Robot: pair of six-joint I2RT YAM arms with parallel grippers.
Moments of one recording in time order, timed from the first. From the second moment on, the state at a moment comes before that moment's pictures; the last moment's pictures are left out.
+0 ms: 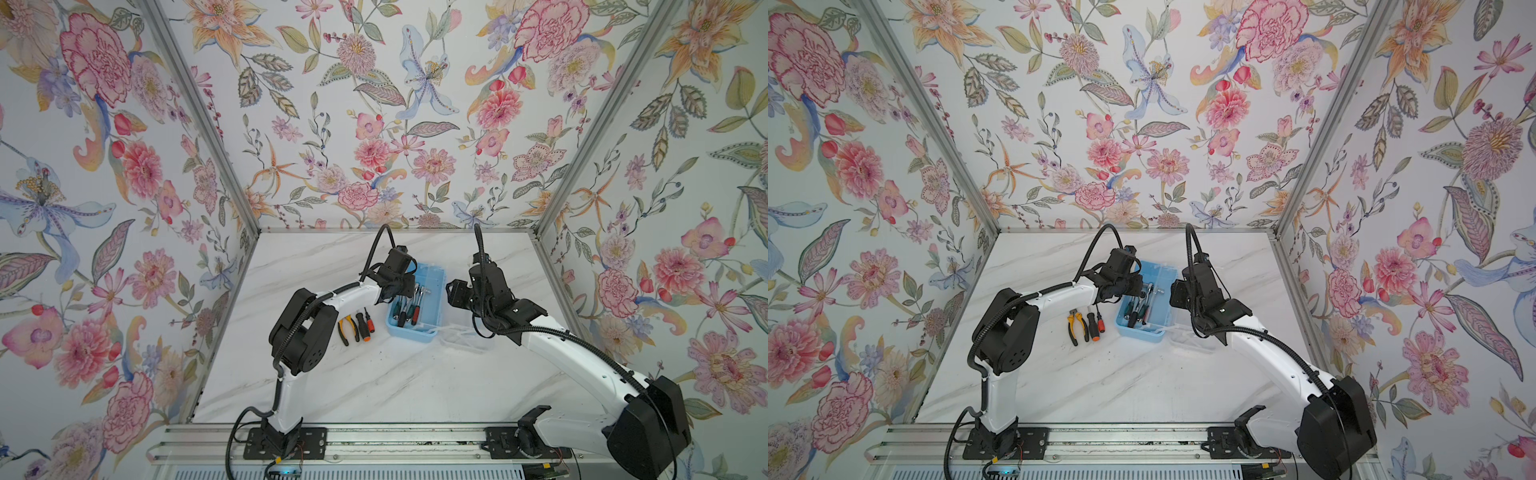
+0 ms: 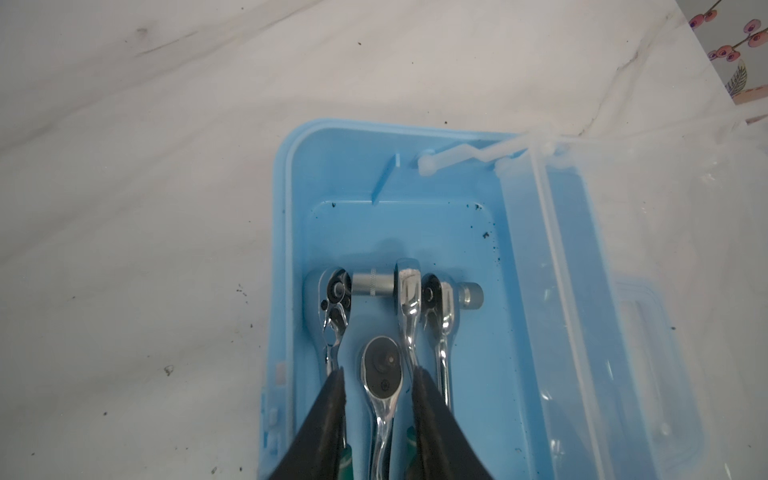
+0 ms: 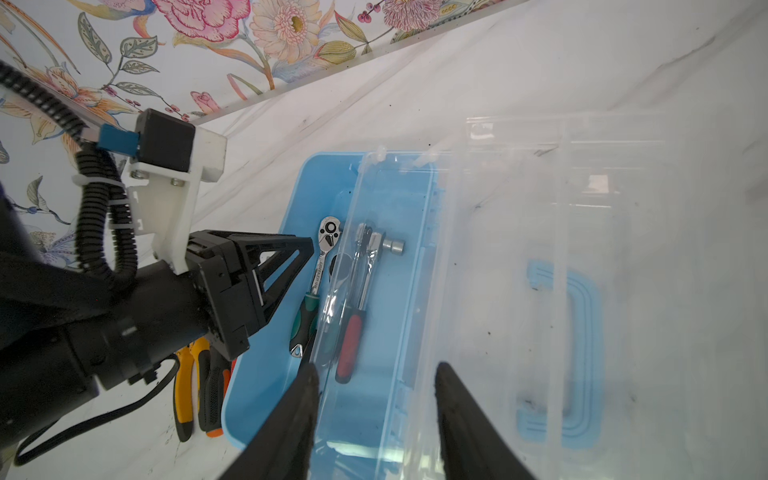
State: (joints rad) left arm -0.65 2.01 1.47 -0.25 -0.05 -0.40; right arm 0.56 1.27 0.95 -0.35 0.14 0.59
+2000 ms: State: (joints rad) left arm -0.43 1.56 0.72 -0.24 -0.16 -0.51; right arm 0.72 1.62 1.23 -0.42 -0.04 0.49
